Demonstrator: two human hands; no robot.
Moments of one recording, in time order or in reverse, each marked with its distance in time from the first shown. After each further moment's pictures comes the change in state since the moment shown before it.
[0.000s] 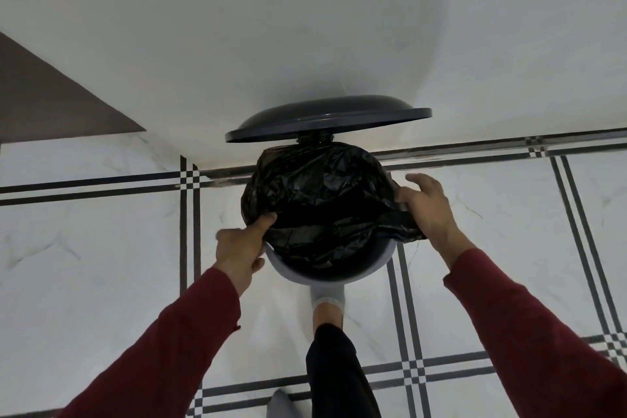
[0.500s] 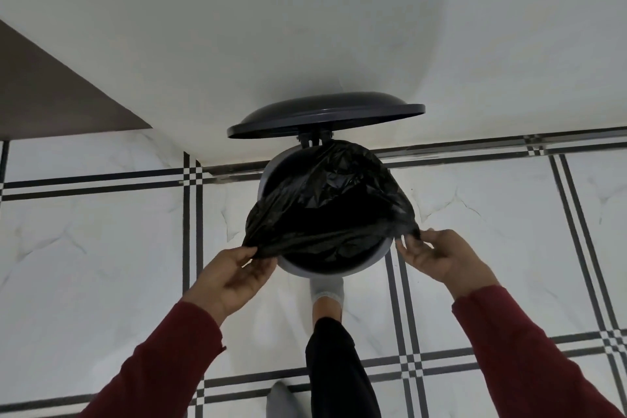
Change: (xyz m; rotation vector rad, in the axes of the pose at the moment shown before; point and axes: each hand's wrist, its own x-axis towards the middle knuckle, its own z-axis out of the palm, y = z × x) left_hand -0.021 -0.032 -0.038 -0.602 -0.419 -0.323; right_hand -0.030 0.054 -0.012 1.302 -0.098 0.788
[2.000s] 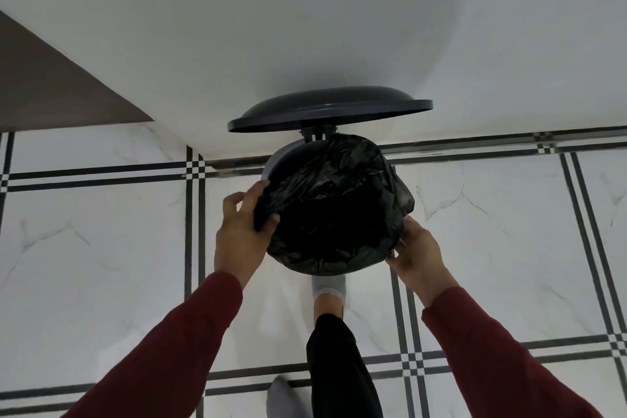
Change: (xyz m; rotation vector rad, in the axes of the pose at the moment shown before) left_hand 0.017 0.001 0.022 1.342 0.250 1.109; right_hand 0.018 0.046 0.008 -0.371 -0.090 -0.272
